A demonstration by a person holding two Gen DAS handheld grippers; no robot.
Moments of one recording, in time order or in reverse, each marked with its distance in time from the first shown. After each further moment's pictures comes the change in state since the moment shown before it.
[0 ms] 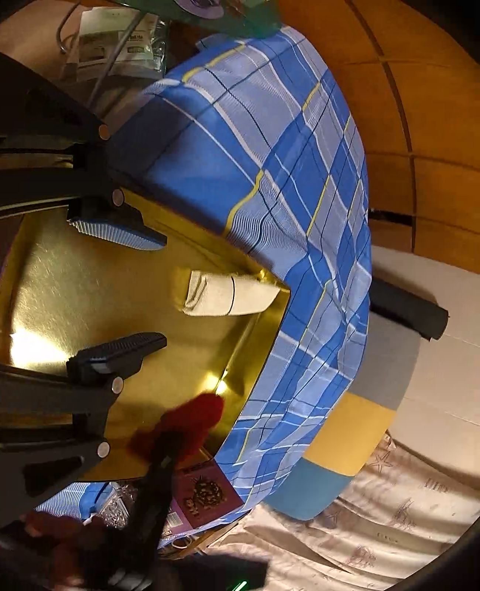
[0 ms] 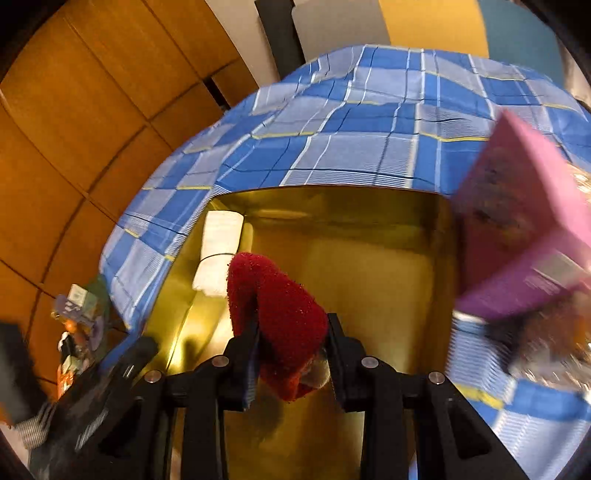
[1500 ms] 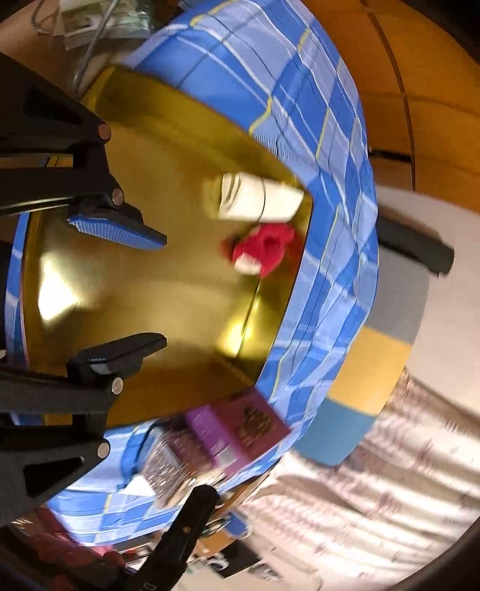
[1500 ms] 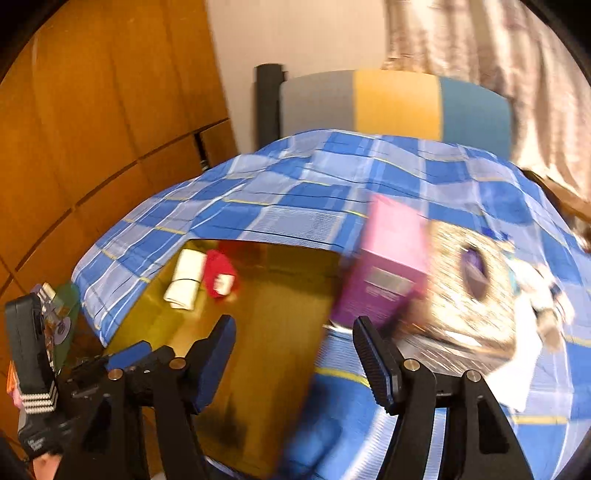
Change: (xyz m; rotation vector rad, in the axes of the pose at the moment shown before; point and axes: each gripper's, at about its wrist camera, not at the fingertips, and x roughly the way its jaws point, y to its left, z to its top) left arm -0.008 -0.063 -0.038 0.137 0.023 -0.214; right arm -0.146 -0.045 -0.073 -0.064 -0.316 -0.187
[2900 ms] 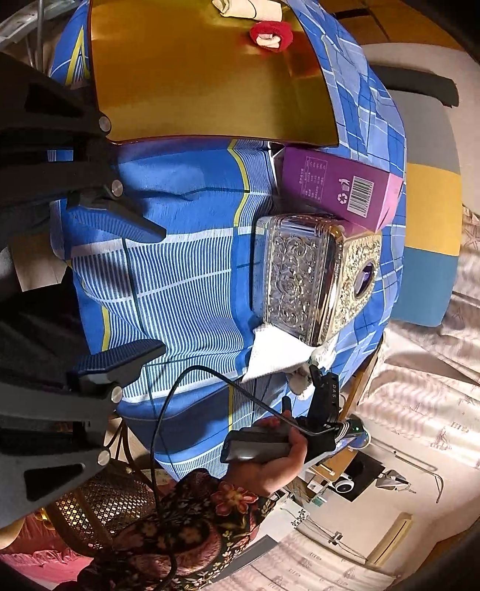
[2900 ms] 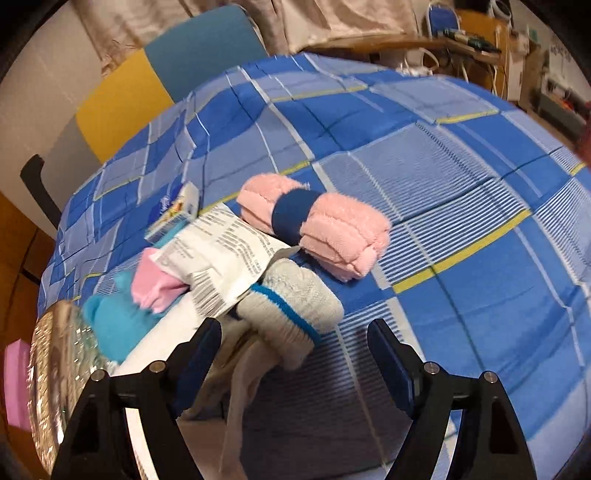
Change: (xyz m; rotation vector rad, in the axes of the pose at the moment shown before) left arm 0.015 -0.183 -0.084 0.377 0.231 -0.246; right arm 0.063 -0.380 -0.019 0.676 0.126 -0.340
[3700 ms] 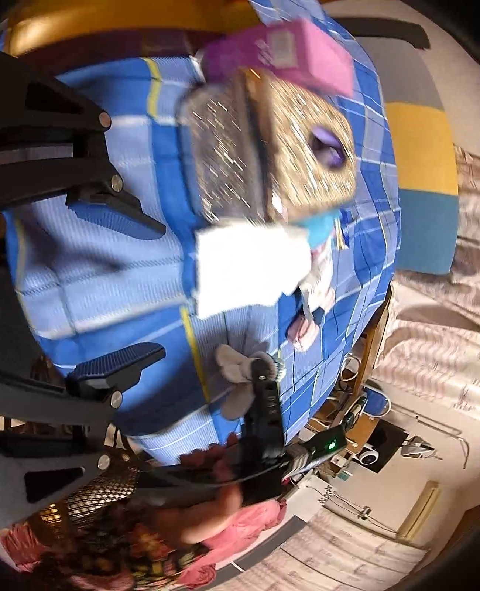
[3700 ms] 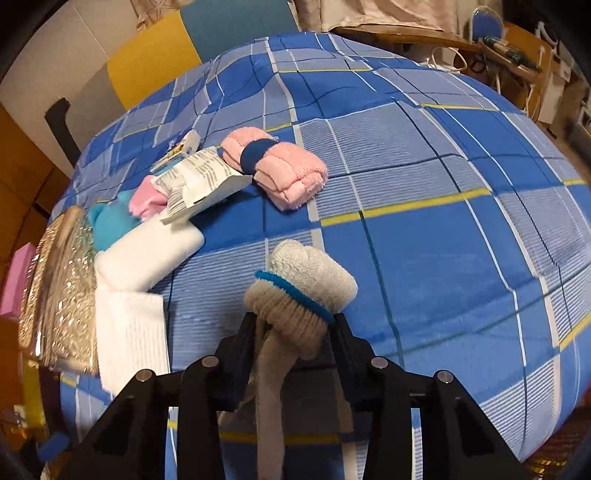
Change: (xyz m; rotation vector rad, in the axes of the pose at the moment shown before) left arm 0.064 -0.093 0.065 0.139 0.028 -0.062; right arm -0.053 -0.060 -0.042 -0.184 0.088 0.046
